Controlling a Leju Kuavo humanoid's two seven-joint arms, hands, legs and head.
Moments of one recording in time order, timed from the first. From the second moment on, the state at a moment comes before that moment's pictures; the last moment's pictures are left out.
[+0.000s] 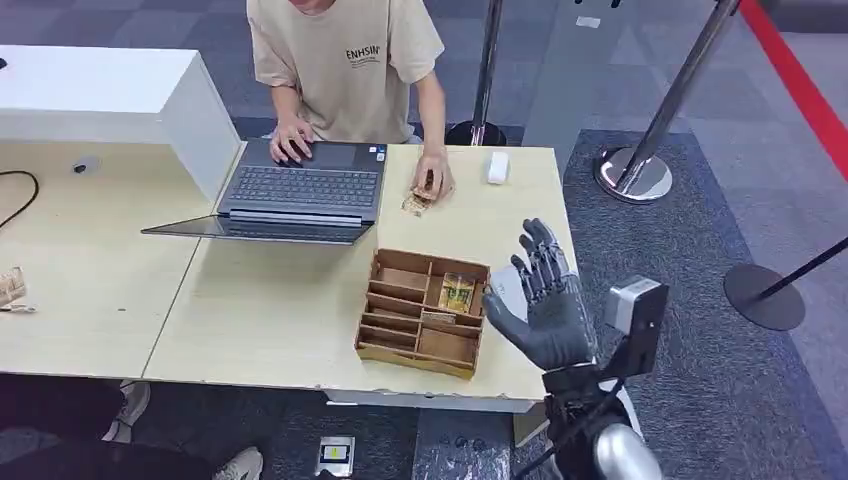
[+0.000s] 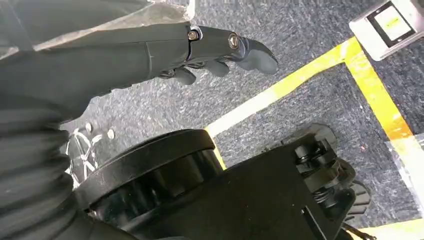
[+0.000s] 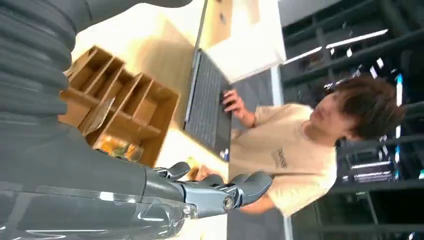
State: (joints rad) left arm -0.12 -0.03 -1.07 -0.20 0.28 0.35 0.09; right arm -0.11 -0.24 0.40 -1.78 -0.14 -0.47 -0.21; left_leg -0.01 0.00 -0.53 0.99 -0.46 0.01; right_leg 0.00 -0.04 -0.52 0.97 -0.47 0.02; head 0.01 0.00
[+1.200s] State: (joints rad) left arm -0.12 -0.02 -1.09 -0.20 0.29 0.34 0.10; right arm -0.12 -0.22 0.43 -1.74 0.07 -0.56 -0.13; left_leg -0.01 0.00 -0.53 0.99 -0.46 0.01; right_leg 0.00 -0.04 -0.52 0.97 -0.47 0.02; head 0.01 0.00
